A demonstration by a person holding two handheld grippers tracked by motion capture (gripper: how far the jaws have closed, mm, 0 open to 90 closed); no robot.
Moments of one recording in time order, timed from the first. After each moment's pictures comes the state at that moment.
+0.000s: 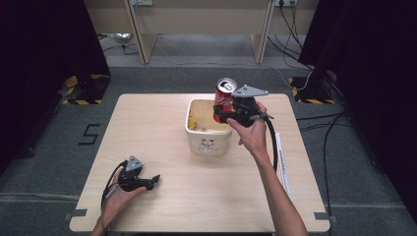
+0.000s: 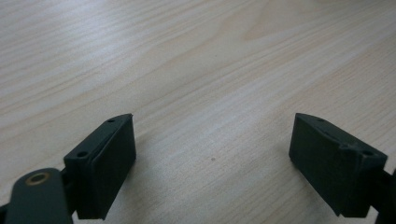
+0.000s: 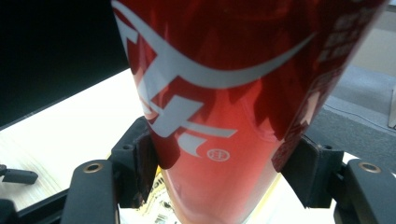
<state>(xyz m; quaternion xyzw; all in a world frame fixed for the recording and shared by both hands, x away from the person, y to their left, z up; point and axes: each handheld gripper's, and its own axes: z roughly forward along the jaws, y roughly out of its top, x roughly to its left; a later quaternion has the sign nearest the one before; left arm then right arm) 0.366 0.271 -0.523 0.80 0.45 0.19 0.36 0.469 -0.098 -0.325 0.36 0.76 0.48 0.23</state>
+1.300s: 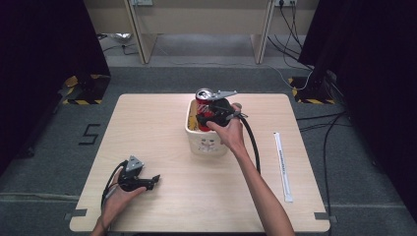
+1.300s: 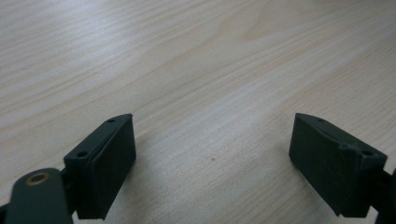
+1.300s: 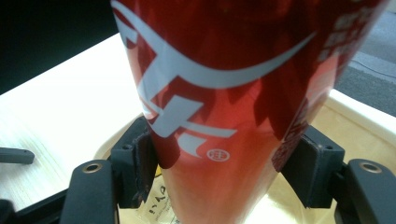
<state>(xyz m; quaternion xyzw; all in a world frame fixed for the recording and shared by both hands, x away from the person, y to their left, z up) 0.366 0.271 -0.523 0.80 0.45 0.19 0.36 0.507 -0.044 -0.374 0.37 0.81 0.42 0.16</state>
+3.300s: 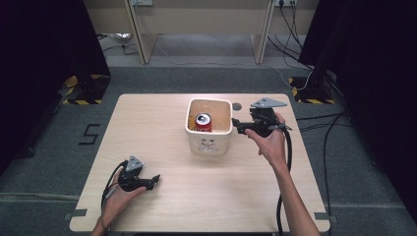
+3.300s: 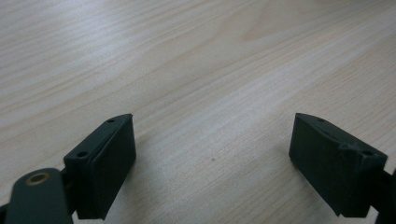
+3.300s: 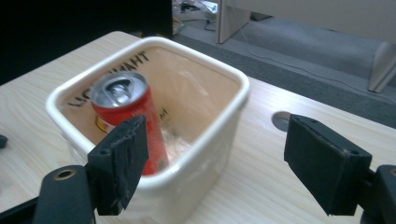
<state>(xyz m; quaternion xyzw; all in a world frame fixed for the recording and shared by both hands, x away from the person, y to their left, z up) 0.366 0.271 -0.524 0.80 0.45 0.19 0.36 0.456 -0.156 -0.354 0.41 0.77 0.44 0.23</state>
